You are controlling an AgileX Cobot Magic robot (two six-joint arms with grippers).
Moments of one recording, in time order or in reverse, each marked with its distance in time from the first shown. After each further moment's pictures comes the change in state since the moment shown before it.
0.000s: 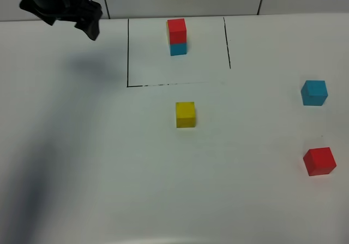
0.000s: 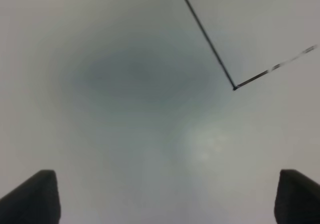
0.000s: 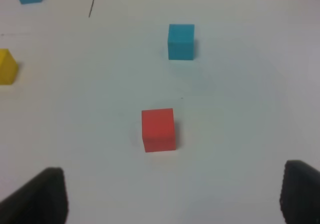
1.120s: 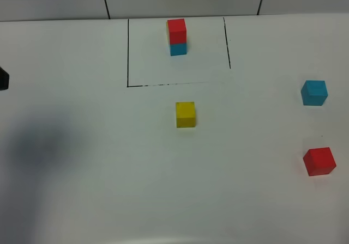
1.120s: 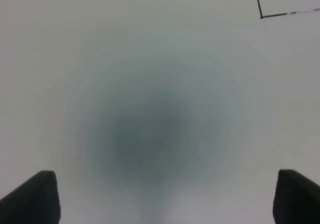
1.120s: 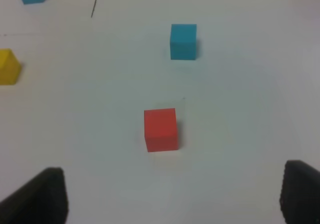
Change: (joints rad) left arm 0.162 -0.928 0.926 -0.009 -0.273 -0.169; right arm 0.000 0.000 0.000 0.000 0.000 0.000
